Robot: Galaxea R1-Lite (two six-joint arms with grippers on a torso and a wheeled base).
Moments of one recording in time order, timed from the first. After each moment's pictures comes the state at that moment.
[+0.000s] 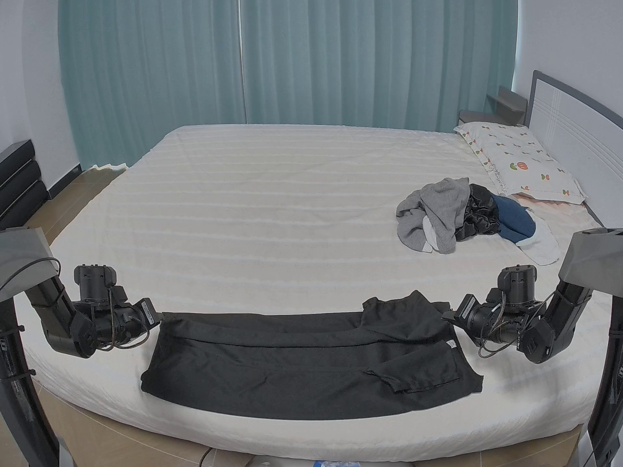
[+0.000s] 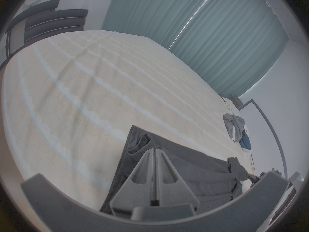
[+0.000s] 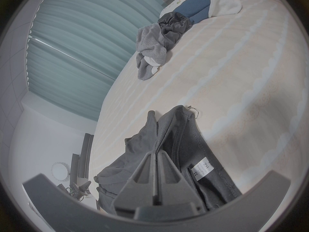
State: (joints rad) left arm 0.12 2.16 -0.59 -0.87 -0.28 -0.46; right arm 0.16 2.23 -0.60 -1.05 0.24 0.86
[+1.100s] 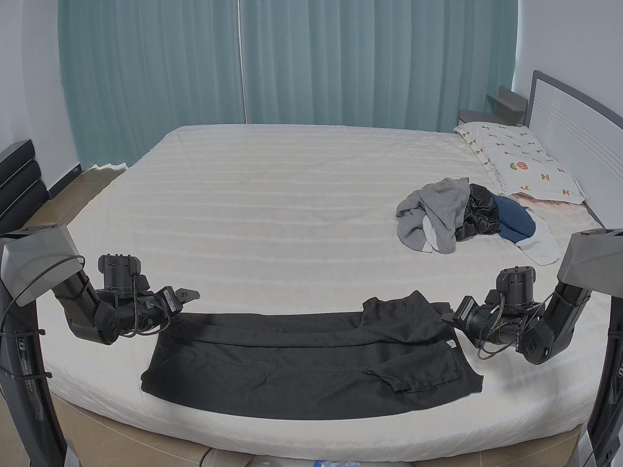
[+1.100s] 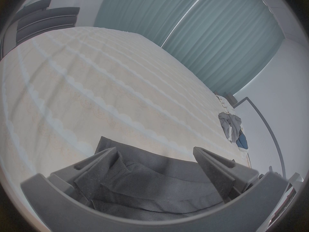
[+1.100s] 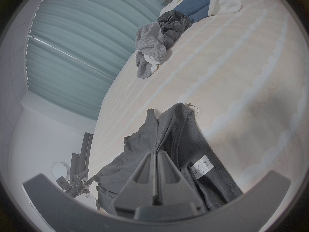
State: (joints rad) left arm 0.04 2.27 -0.80 -0.81 -0.28 -0.50; right arm 0.17 2.23 -0.60 -1.05 0.23 0.86
